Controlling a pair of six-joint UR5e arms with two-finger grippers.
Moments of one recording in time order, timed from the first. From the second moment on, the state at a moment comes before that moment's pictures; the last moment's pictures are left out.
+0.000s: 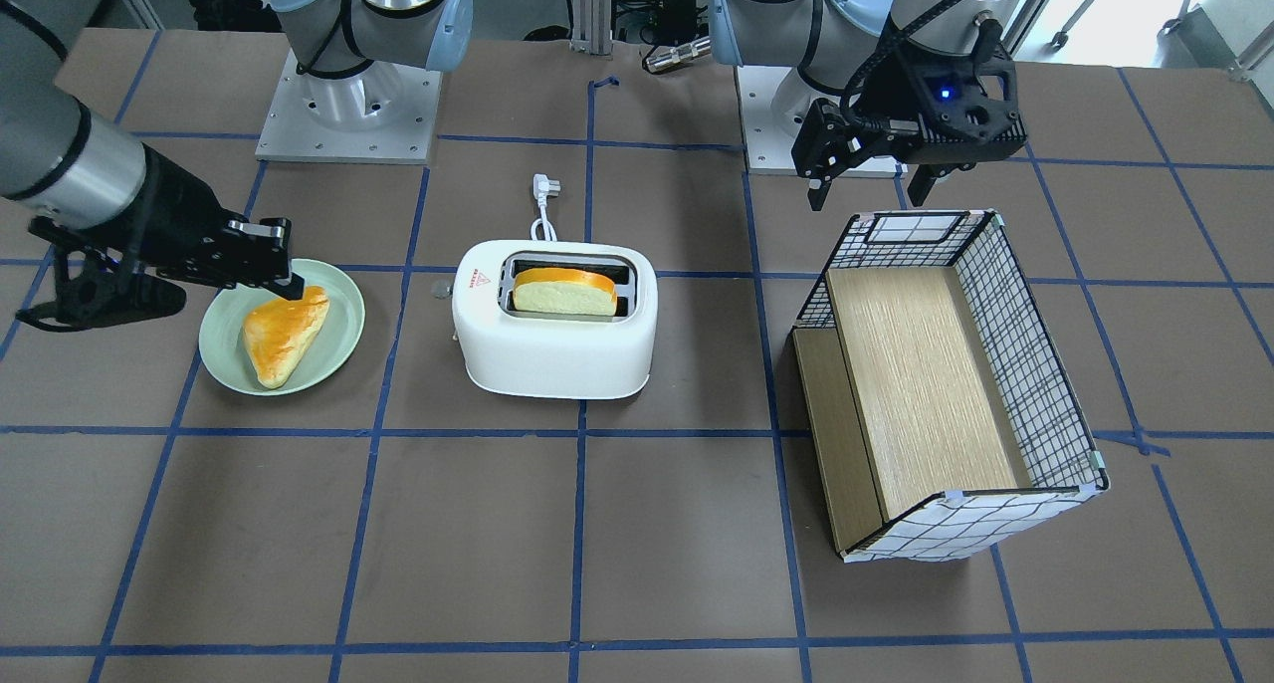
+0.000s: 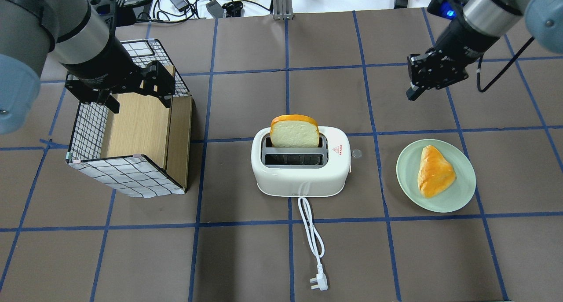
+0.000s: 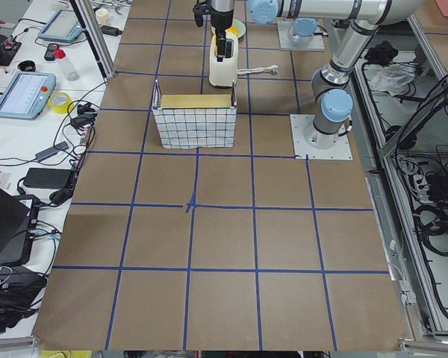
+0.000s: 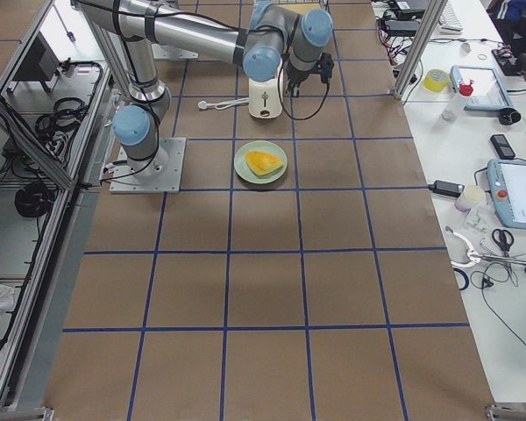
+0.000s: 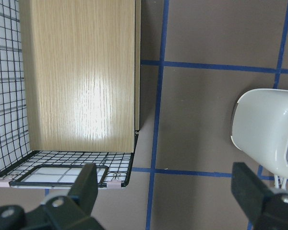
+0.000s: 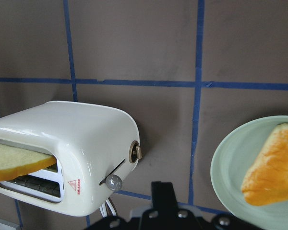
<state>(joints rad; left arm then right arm) -1.57 -1.47 -1.67 -1.51 1.59 -0.08 1.37 -1.46 1.53 -1.47 -1.30 -0.22</state>
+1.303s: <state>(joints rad) -1.57 -1.47 -1.67 -1.51 1.59 -0.08 1.48 -1.46 1.39 -1.58 -1.55 -0.04</state>
